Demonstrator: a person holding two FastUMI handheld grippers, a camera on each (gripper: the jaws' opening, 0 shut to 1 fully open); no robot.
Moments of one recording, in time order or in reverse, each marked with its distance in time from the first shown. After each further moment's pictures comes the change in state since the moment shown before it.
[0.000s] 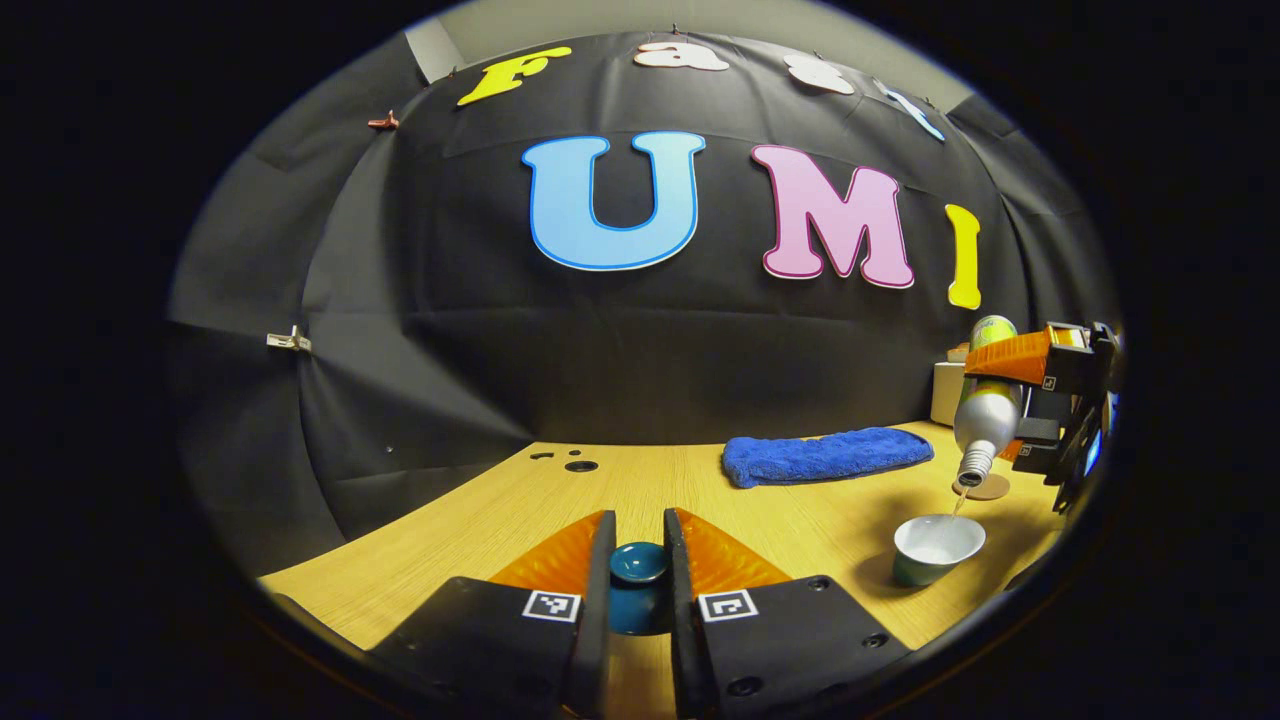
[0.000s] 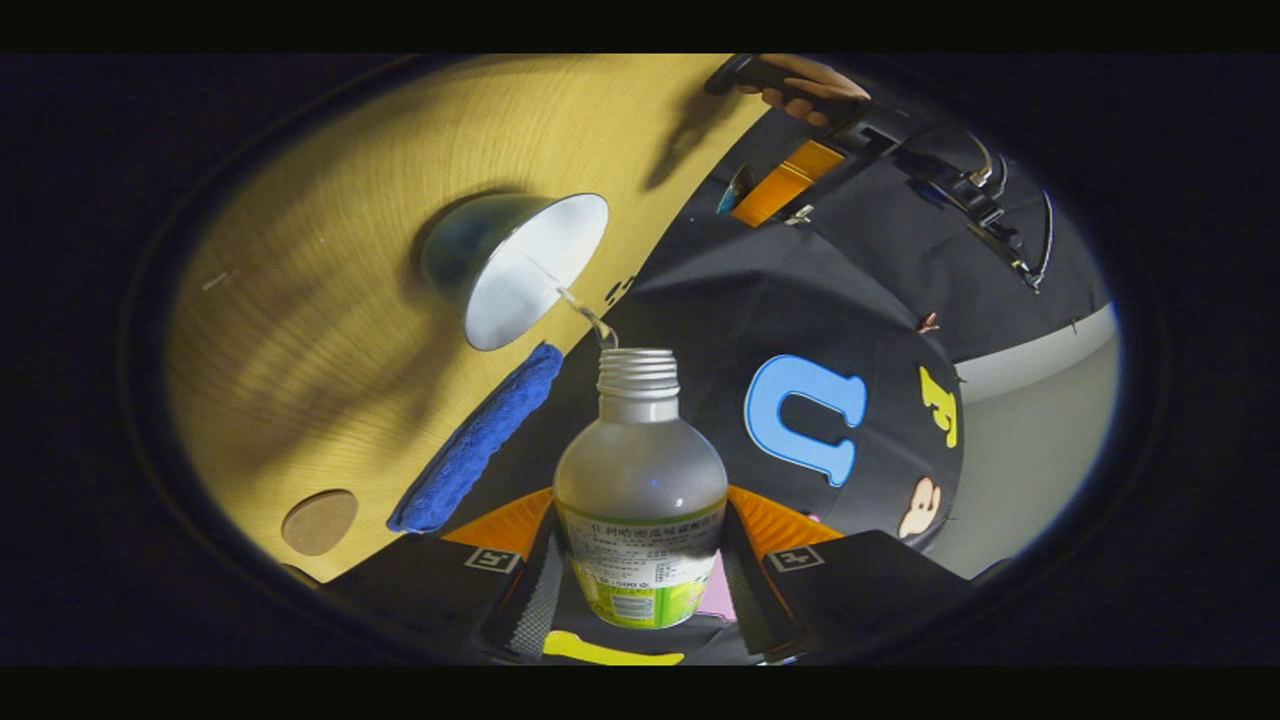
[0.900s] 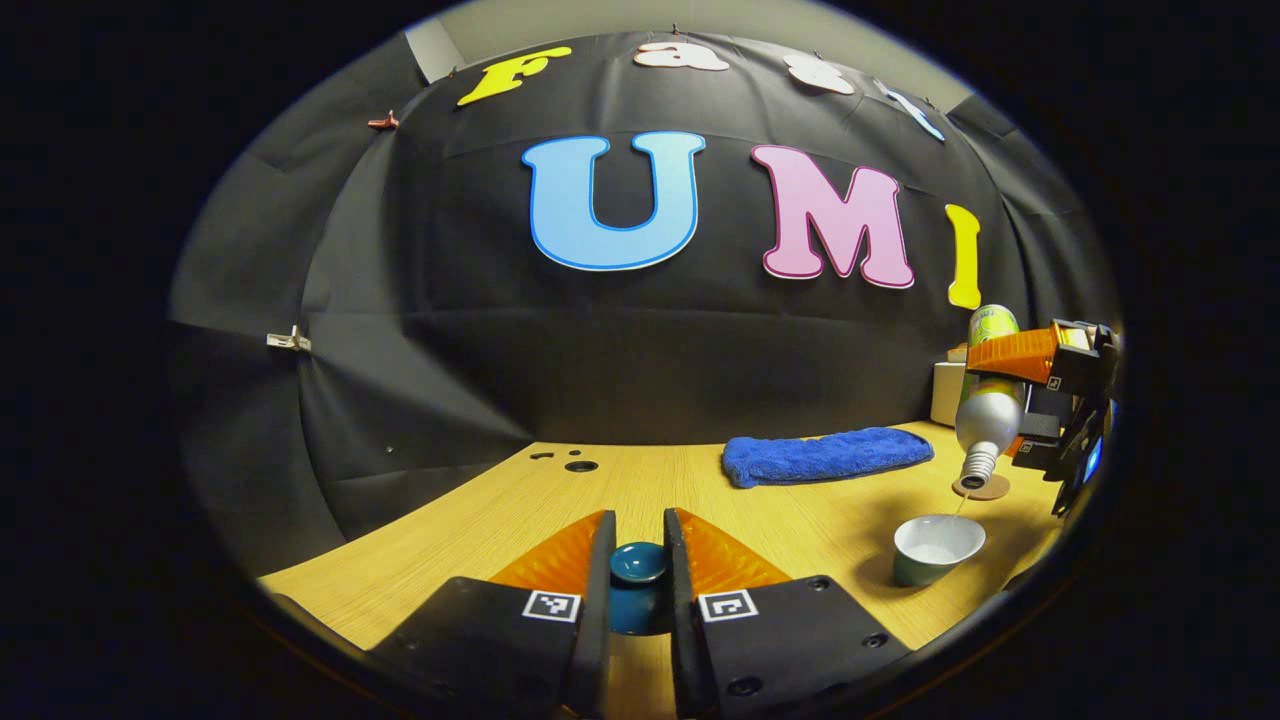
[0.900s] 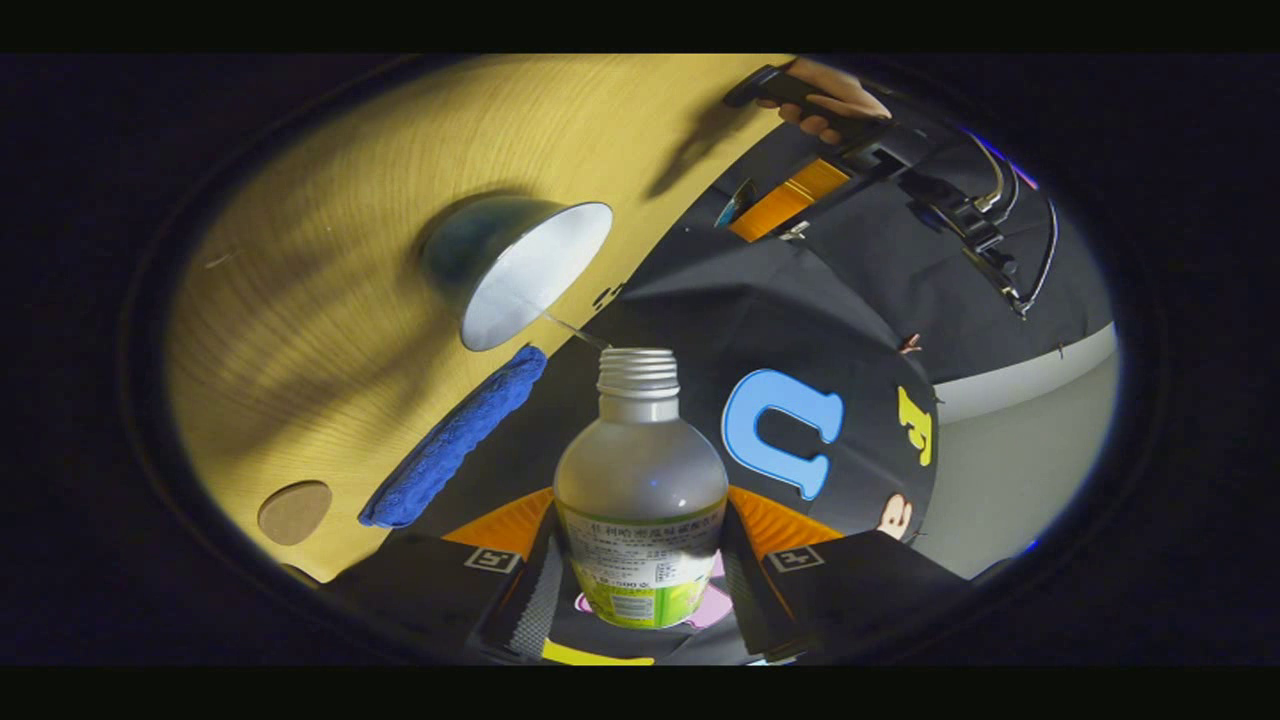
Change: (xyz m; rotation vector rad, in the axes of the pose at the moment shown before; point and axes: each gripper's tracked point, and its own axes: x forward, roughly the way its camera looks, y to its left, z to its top) left arm 0.000 0.000 0.000 0.000 0.000 -0.001; right arm -0.003 -0.007 0.007 -0.068 -0.028 -0.052
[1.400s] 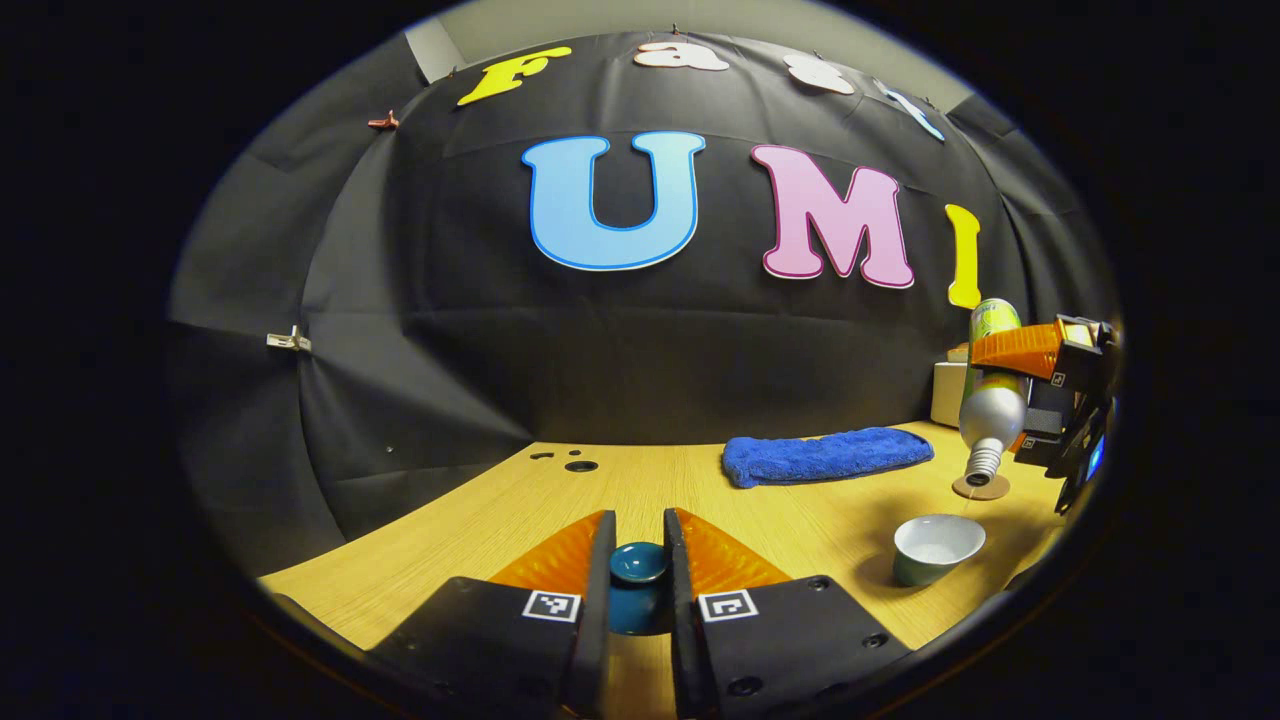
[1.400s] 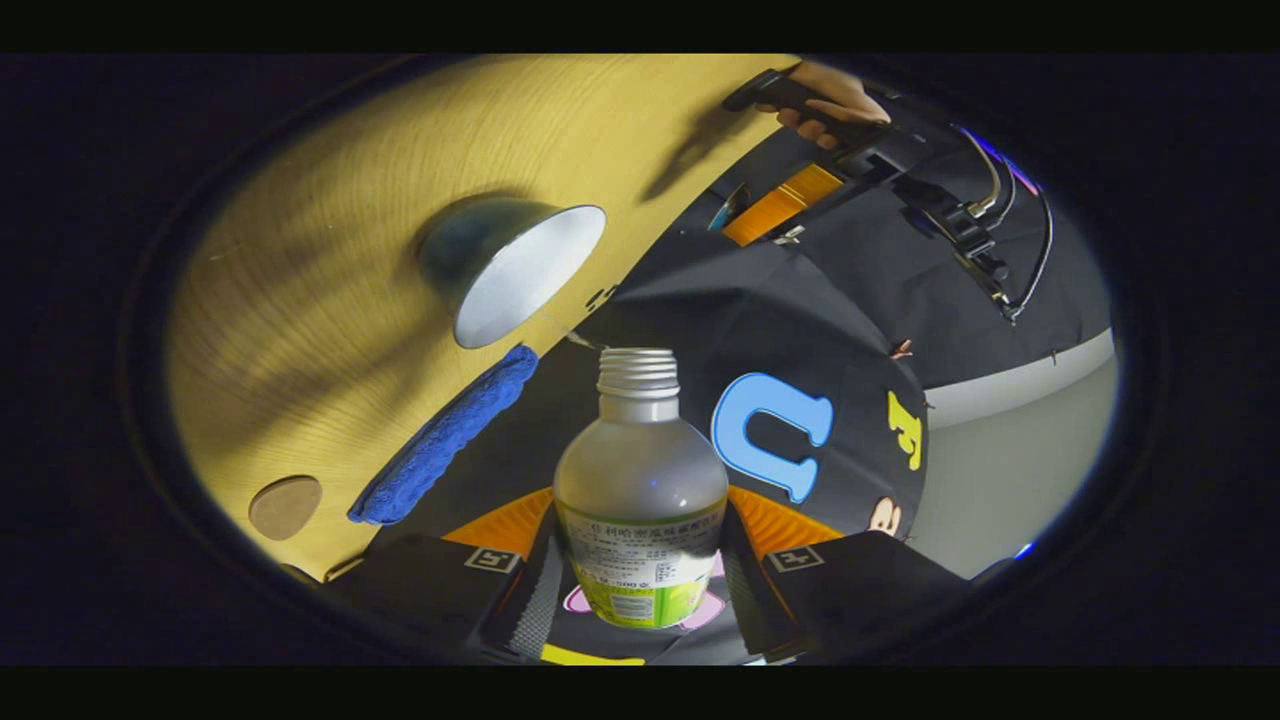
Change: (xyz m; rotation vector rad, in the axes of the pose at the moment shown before) left arm 0.000 0.000 0.000 0.000 0.000 0.000; right arm -0.001 -0.007 -0.001 -0.015 -0.006 -0.025
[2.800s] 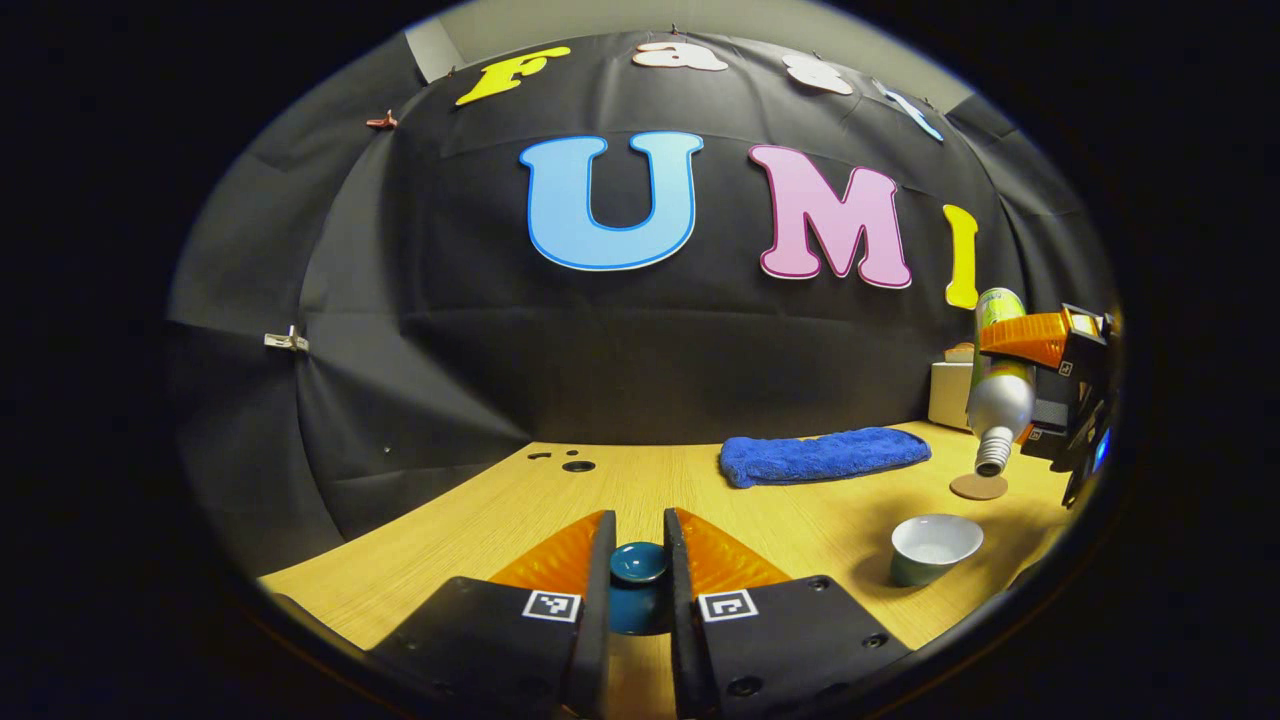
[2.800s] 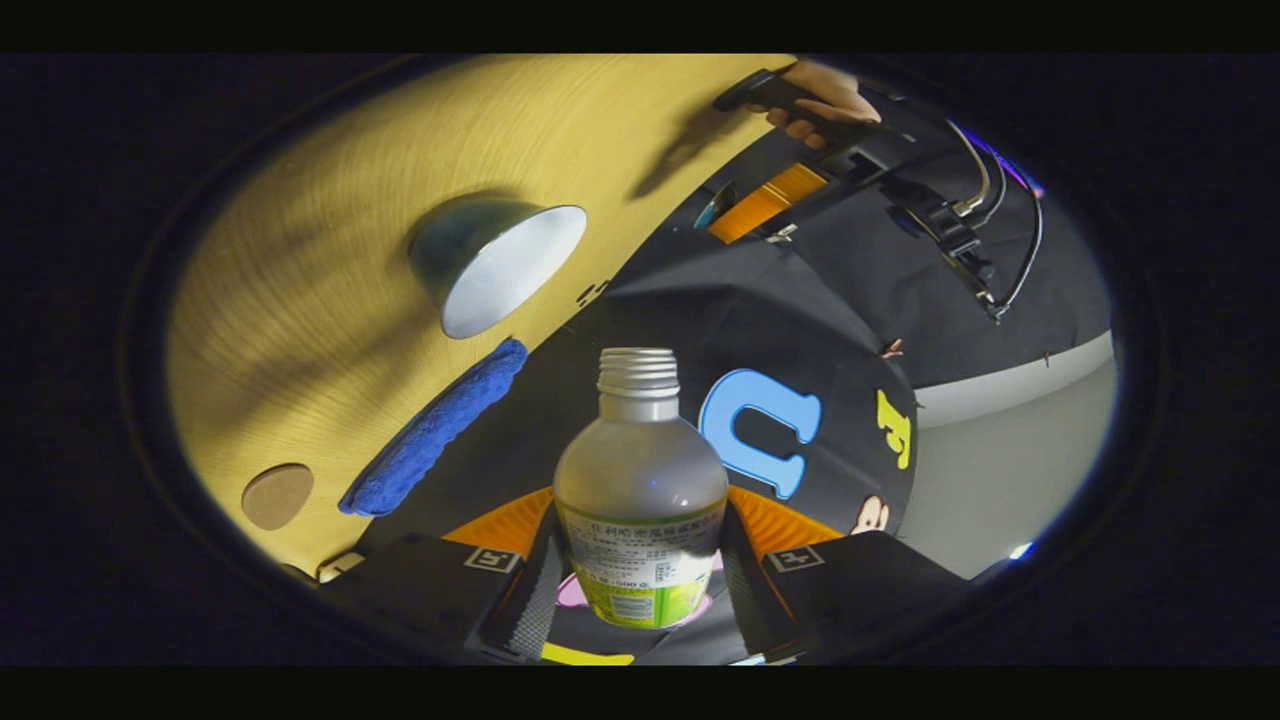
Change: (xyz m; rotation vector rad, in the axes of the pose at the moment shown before) left arm 0.000 -0.002 0.000 0.001 0.000 -0.008; right arm -0.007 -0.016 -0.005 -0.005 0.022 -0.024
